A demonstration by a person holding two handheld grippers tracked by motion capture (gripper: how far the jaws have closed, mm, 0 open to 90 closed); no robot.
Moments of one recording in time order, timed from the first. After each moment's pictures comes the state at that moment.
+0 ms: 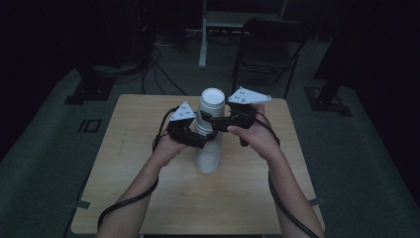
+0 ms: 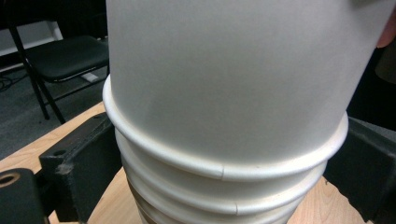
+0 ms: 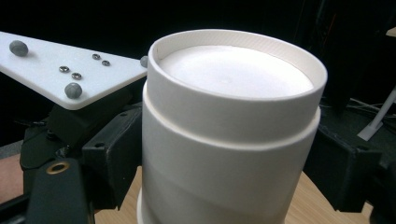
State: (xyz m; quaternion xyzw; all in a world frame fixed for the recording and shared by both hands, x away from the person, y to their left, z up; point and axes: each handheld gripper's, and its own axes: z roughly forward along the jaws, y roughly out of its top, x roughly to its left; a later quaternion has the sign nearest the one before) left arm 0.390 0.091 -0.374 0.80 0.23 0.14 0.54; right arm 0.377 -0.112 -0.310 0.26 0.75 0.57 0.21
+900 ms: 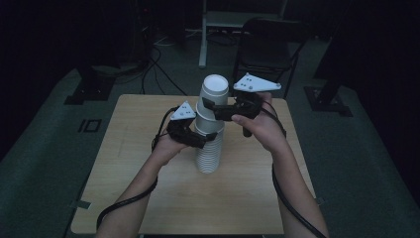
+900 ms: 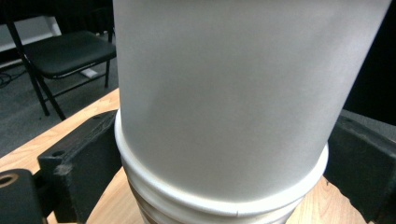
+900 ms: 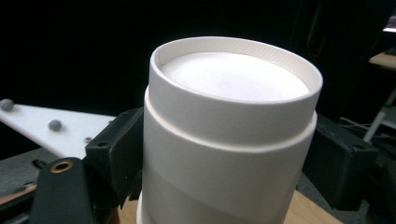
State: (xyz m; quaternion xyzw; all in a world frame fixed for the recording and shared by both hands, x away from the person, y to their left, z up) left arm 0.391 0.091 -0.371 0.81 0.23 0.14 0.53; right arm 0.374 -0.117 -0.269 0.25 0.74 0.59 0.22
